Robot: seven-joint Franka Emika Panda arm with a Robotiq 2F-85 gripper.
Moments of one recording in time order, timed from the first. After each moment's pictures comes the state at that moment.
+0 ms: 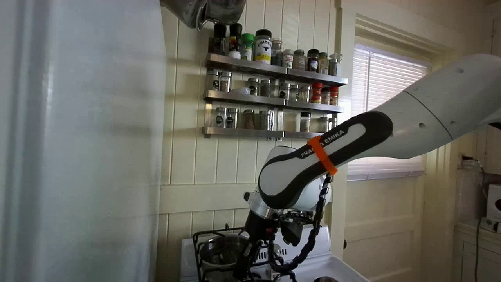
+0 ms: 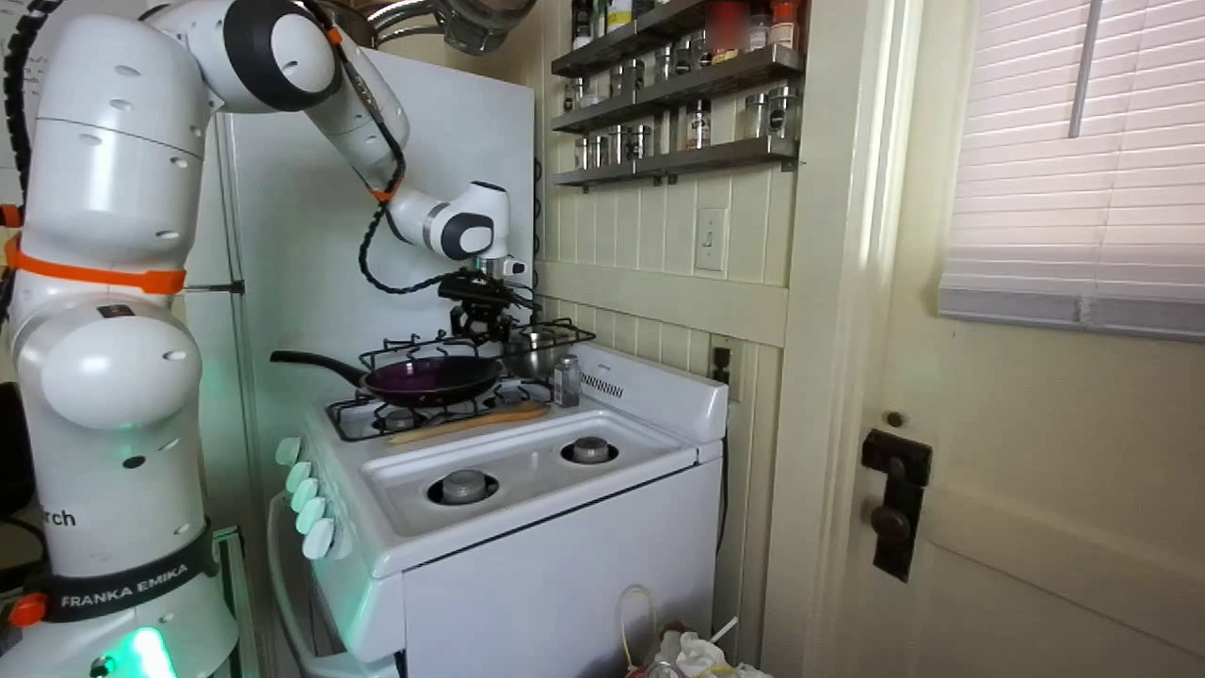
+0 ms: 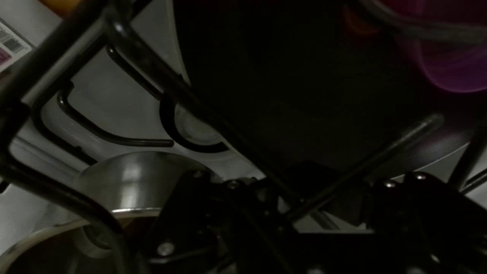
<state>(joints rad) 0.23 0.18 0.30 -2.06 0.25 2.43 -0.53</state>
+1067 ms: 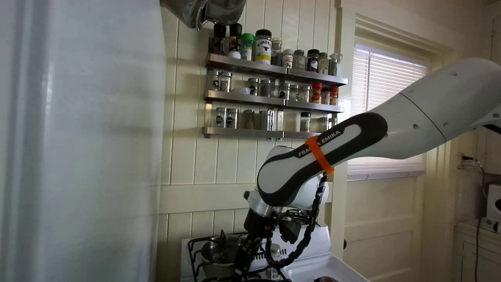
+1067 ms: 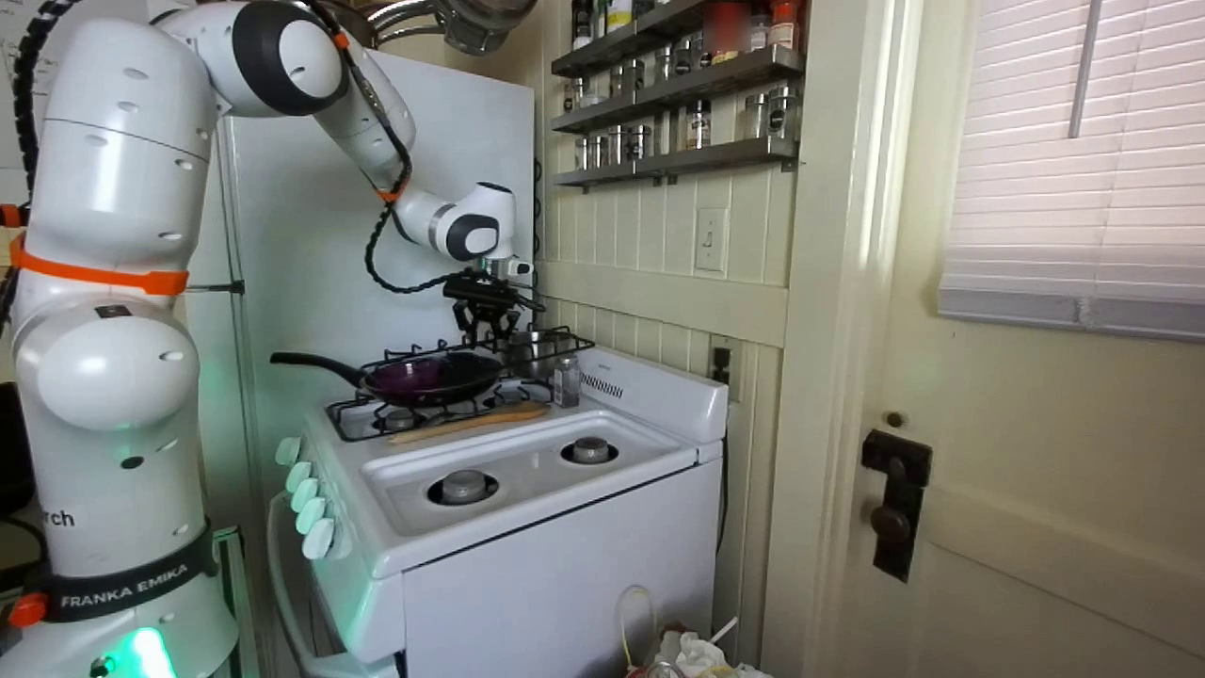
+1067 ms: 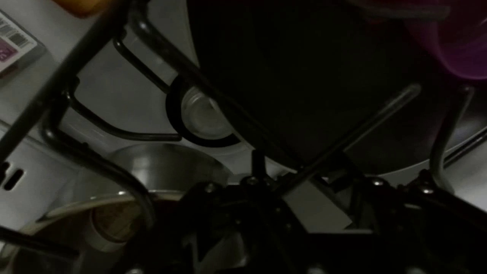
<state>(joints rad) 0.21 0.20 0.30 -2.03 0.25 2.43 -0.53</state>
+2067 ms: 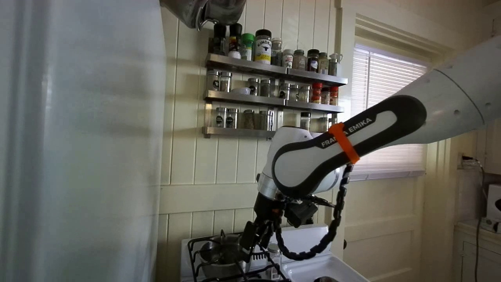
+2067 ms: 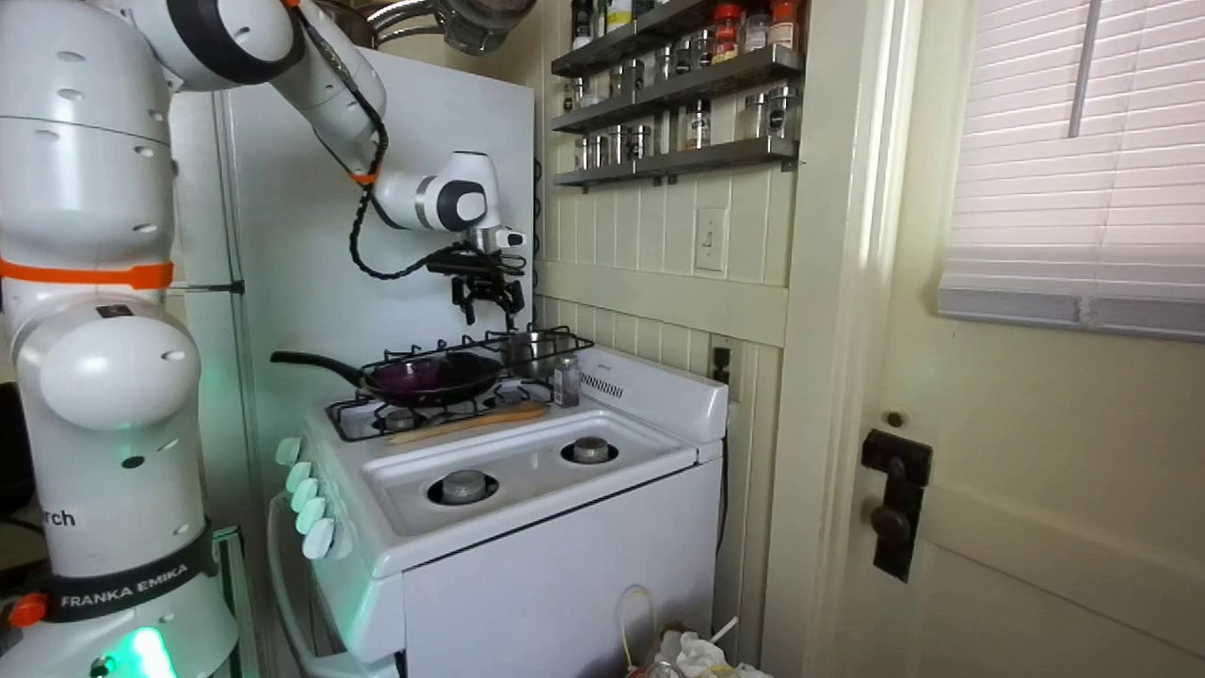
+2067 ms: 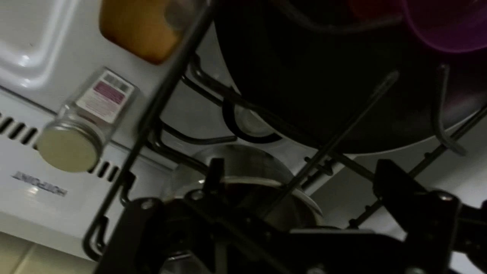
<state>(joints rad) 0.23 0.05 0.28 -2.10 0.05 2.41 -0.15</state>
